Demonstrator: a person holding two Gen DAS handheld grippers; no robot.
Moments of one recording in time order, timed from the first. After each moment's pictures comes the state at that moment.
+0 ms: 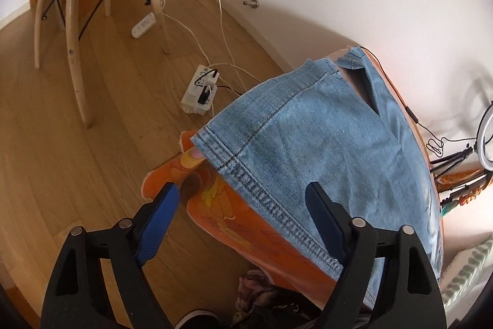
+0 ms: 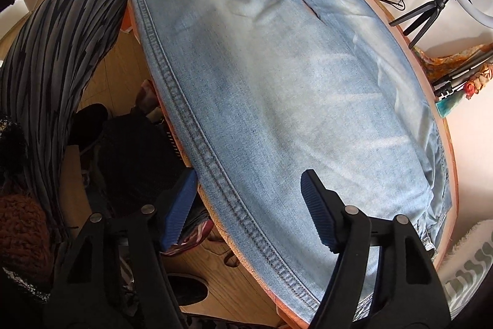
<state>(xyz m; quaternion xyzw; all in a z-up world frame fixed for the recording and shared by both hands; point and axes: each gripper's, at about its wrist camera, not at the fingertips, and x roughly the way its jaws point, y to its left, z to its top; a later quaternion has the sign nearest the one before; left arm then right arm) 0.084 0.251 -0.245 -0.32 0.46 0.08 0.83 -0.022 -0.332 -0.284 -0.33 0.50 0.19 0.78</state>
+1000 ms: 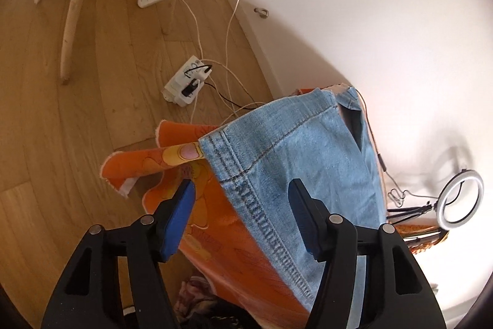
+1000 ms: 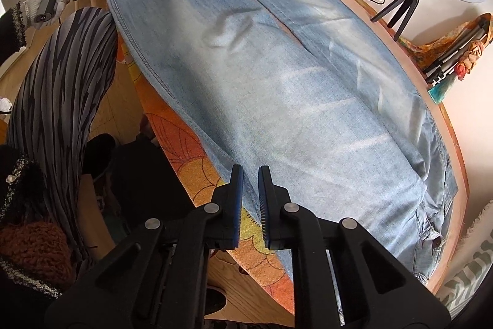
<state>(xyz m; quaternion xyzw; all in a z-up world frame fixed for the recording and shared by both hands) 0.081 0.279 -0.275 -0.48 0.39 0.06 0.78 -0.013 -0.348 -0.252 -0.27 0.49 0.18 0.81</state>
